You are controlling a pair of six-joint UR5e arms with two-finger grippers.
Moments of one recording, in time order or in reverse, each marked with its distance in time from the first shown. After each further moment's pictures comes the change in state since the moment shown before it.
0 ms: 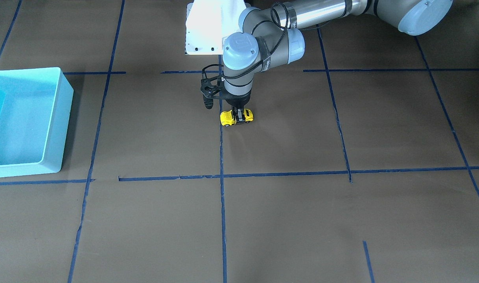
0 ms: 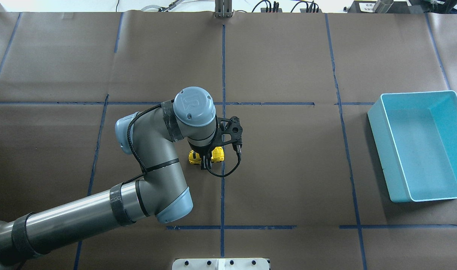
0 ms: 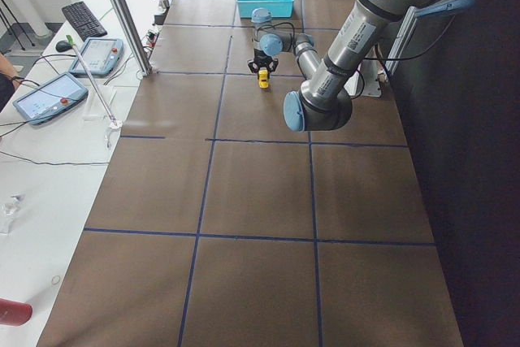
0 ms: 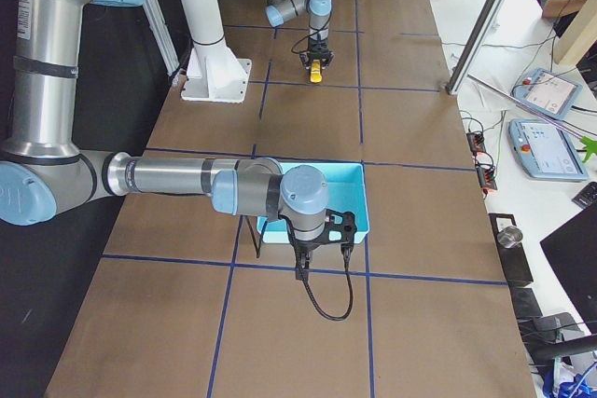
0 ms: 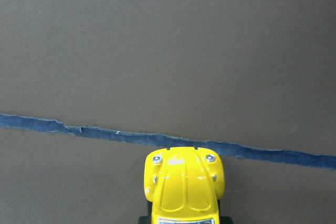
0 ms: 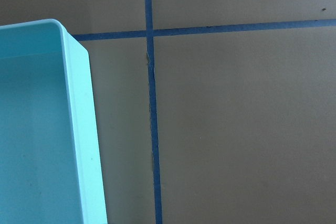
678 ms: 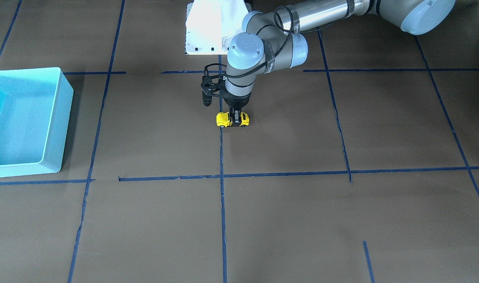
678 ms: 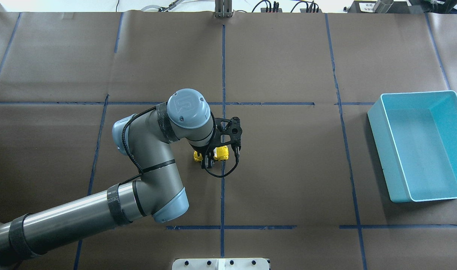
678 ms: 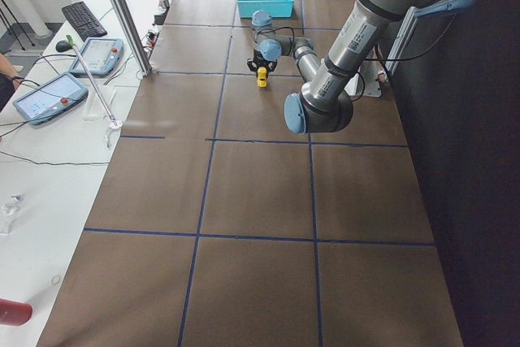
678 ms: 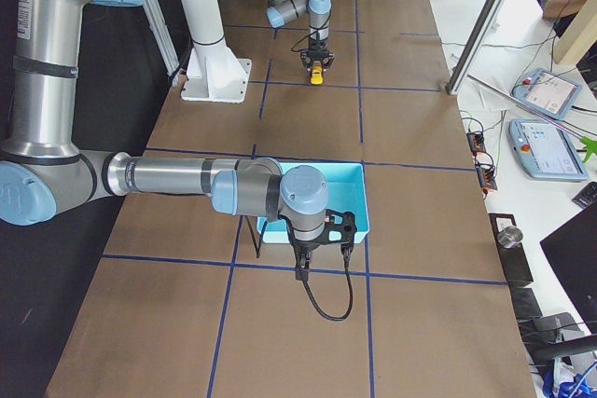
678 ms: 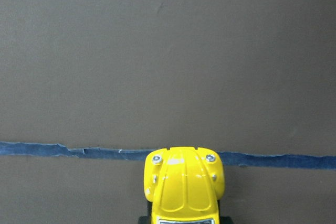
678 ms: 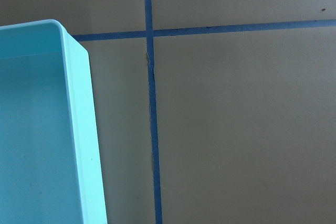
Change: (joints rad) left arm -0.001 0.020 0.011 -0.132 0.001 0.026; right arm 0.001 0.000 0.000 0.001 0.000 0.000
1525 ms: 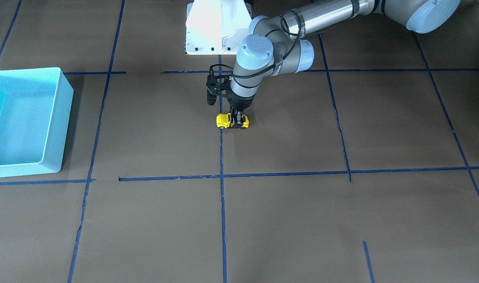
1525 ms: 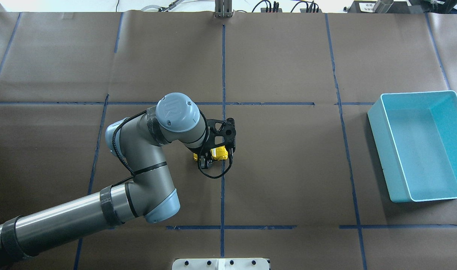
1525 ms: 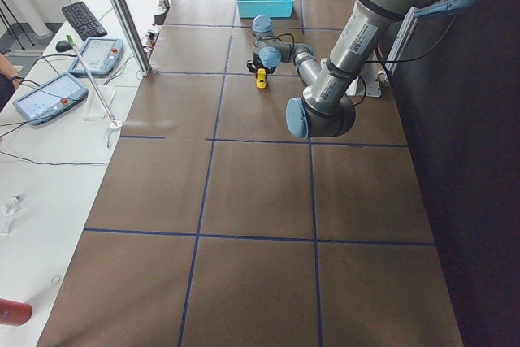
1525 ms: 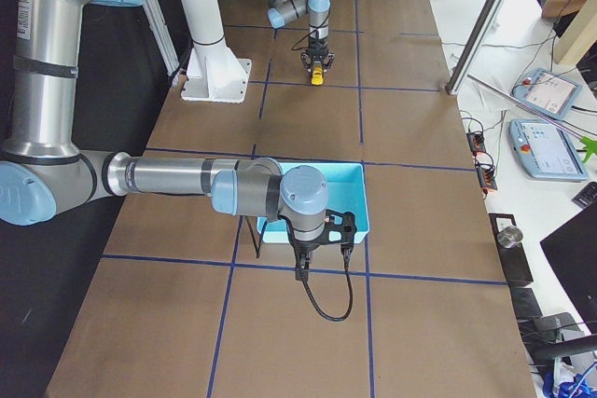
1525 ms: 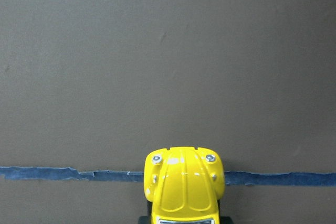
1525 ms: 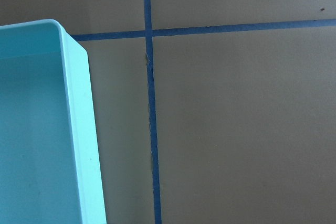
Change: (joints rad) left arm -0.002 0.048 -0.001 -0.116 0.000 -0.004; right arm 0.000 0.000 -0.001 0.000 -0.002 0.000
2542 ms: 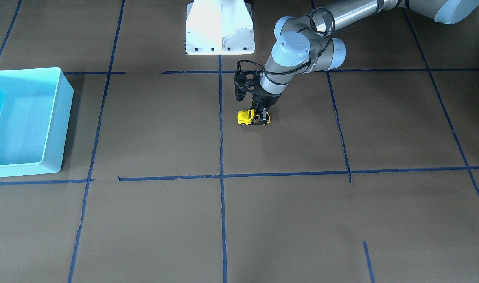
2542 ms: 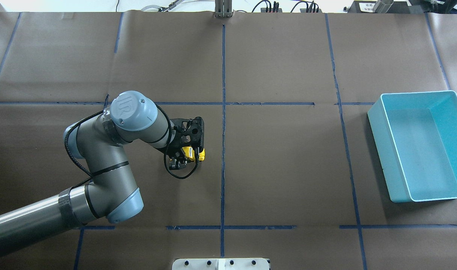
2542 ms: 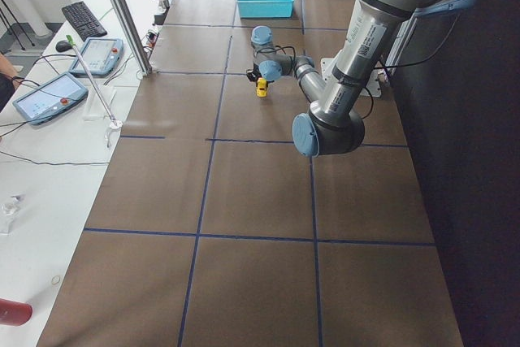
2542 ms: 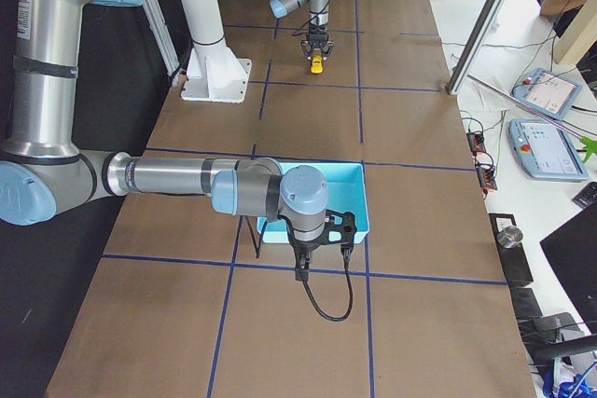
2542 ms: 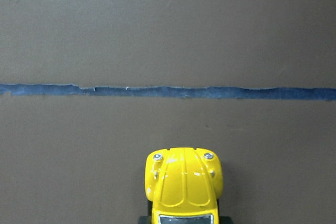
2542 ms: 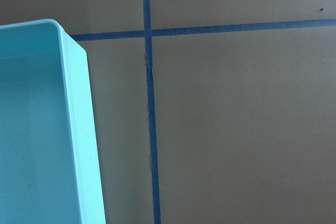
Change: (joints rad) left arm -0.046 0.180 -0.141 -0.071 -0.068 0.001; right arm 0.000 0.000 0.000 0.000 -0.002 0.000
